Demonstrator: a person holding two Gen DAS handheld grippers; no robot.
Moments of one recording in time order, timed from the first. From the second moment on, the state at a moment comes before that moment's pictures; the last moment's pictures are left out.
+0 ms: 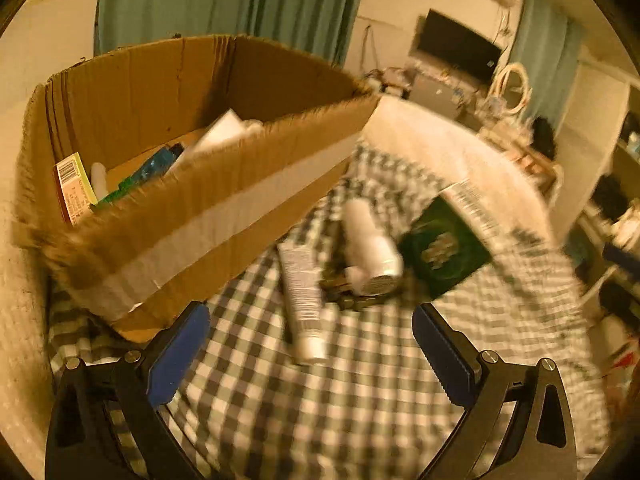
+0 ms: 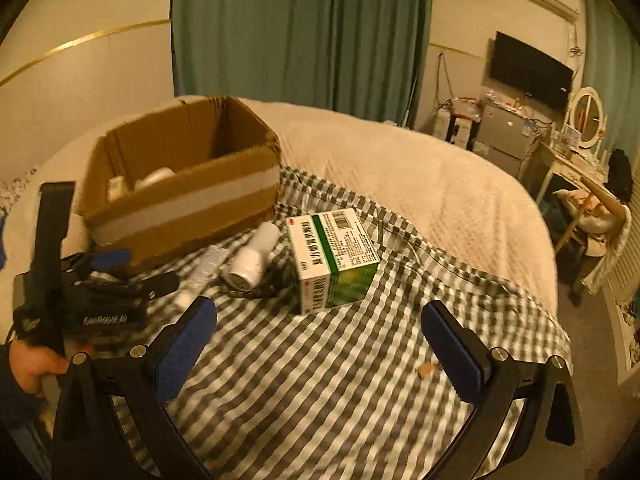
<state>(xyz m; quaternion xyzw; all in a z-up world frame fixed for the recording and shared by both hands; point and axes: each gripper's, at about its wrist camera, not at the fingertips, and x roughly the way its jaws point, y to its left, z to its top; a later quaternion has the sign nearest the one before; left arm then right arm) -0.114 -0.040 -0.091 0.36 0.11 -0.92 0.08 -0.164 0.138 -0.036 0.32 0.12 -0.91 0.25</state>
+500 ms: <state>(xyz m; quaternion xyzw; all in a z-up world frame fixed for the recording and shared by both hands) -0.151 -0.044 -0.151 0.43 0.09 -0.89 0.13 -0.271 0.108 -0.125 0.37 0.09 -0.88 0.28</state>
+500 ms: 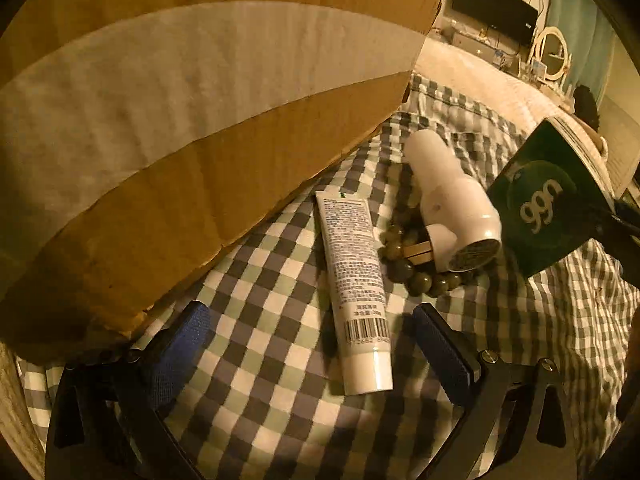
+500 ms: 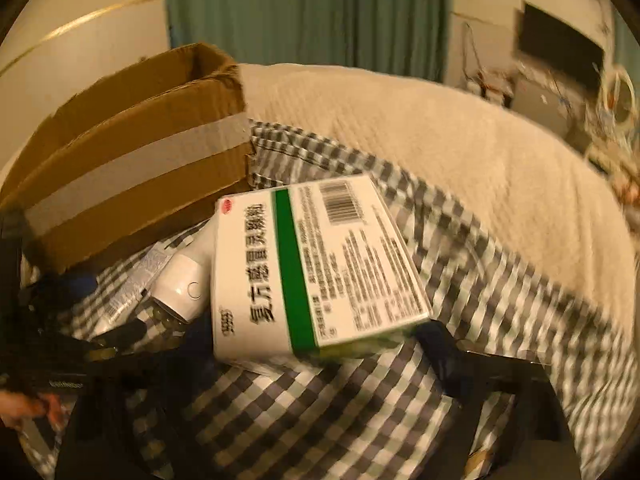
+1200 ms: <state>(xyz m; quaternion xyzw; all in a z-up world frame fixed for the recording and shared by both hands) -0.092 -0.014 -0.066 0.39 0.05 -0.92 0.03 -0.121 0.219 -0.028 0.38 0.00 -0.91 0.14</state>
